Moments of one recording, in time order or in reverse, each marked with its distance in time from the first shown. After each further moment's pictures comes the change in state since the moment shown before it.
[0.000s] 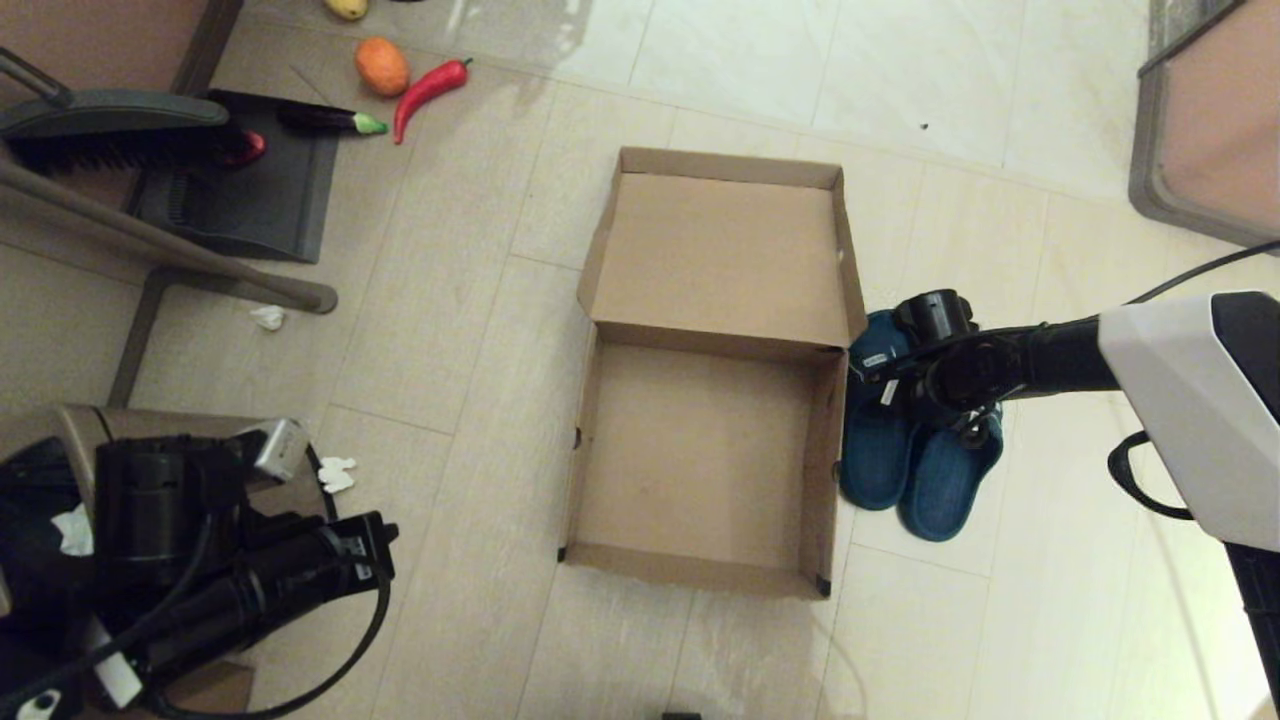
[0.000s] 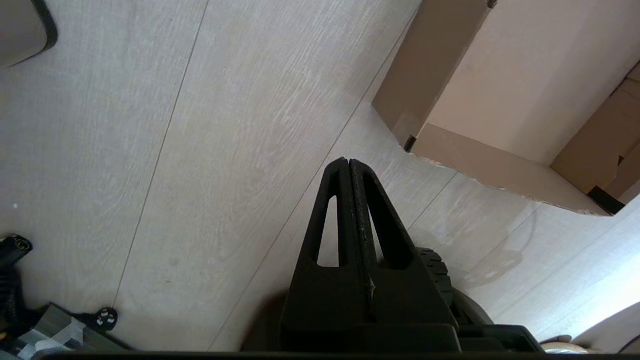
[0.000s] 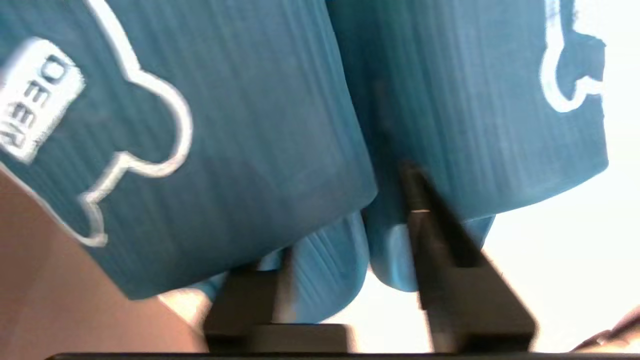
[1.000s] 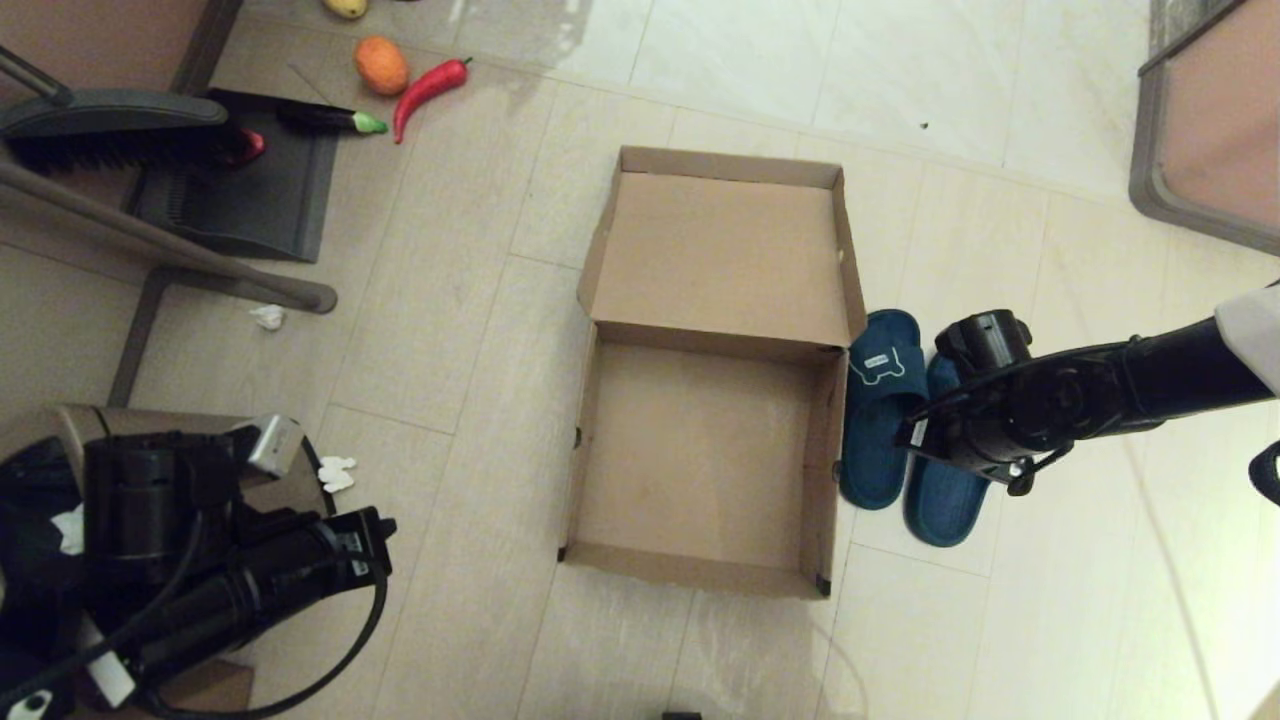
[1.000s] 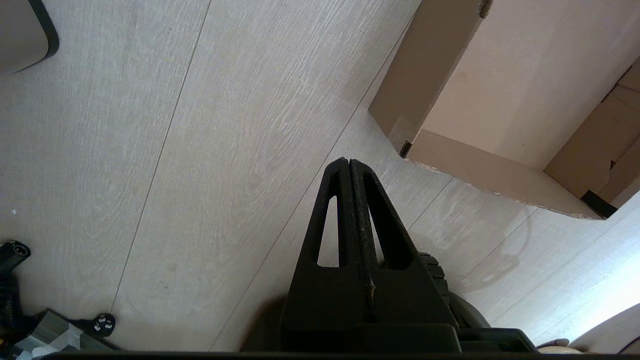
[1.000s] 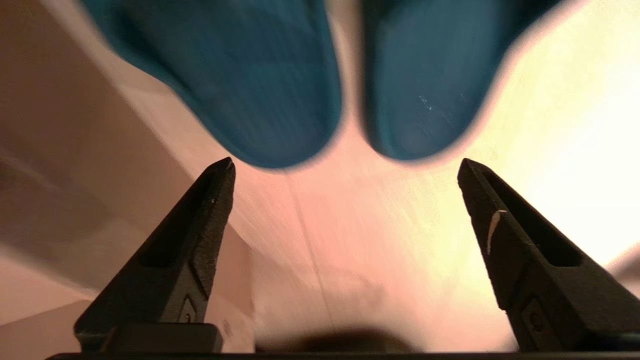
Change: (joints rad) left arm 0.000 -0.012 -0.004 -0.002 -0.003 0.000; right arm 0.000 -0.279 0.494 -0.142 0.189 -0.020
